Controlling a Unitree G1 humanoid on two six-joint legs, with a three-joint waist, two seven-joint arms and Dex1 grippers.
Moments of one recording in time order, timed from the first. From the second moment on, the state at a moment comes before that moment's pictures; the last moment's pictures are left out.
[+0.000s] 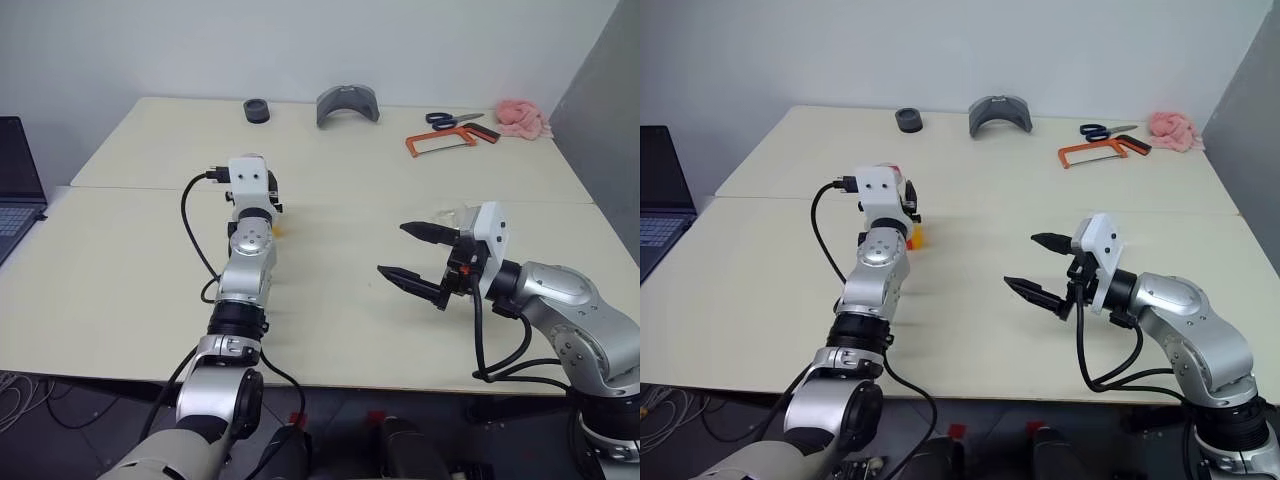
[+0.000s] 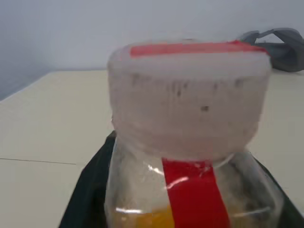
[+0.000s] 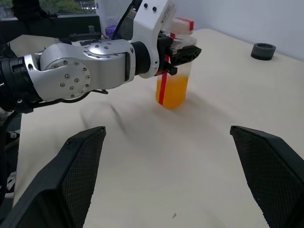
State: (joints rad) left arm -0.77 0.12 0.12 0.48 0.04 0.15 0.20; right arm -0.33 -0.60 -0.01 -0.50 0.57 0.63 0.74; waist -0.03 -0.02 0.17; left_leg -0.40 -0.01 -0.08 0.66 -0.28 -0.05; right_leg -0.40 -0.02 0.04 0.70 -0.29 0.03
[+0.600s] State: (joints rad) left arm -0.64 0.18 0.03 0.27 -0.17 0.17 -0.35; right arm -0.32 -0.58 -0.02 -0.52 0.52 0.56 0.67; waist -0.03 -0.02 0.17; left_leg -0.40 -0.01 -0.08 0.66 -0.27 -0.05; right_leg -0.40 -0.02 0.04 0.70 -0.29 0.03
